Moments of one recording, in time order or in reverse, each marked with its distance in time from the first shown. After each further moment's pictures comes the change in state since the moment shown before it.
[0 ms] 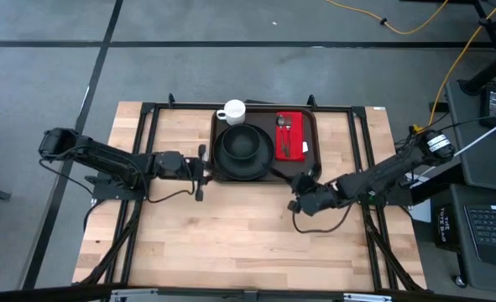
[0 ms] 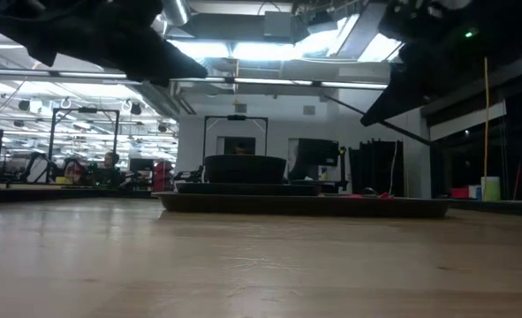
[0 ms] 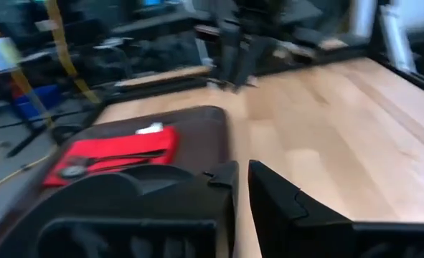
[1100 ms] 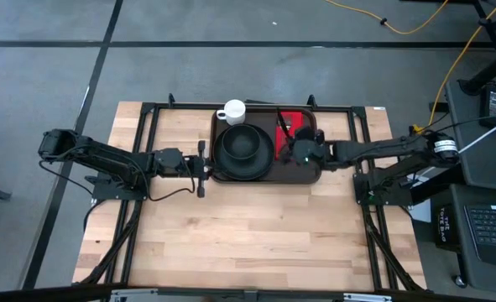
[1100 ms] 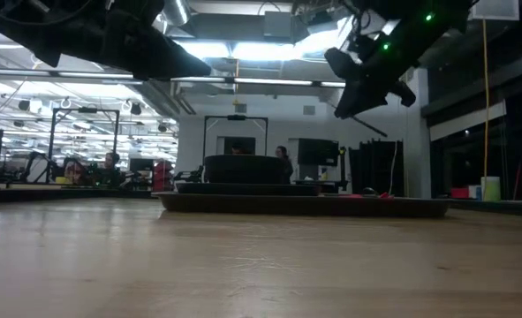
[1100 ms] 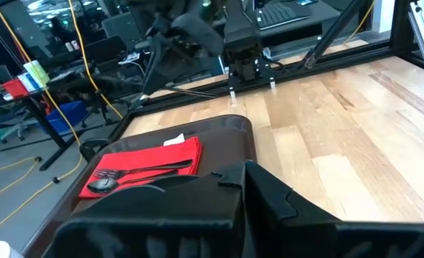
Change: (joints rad) left arm 0.041 0.000 0.000 0.047 -0.022 0.080; right arm -0.446 -0.050 0.107 -0.006 -0.068 0.223
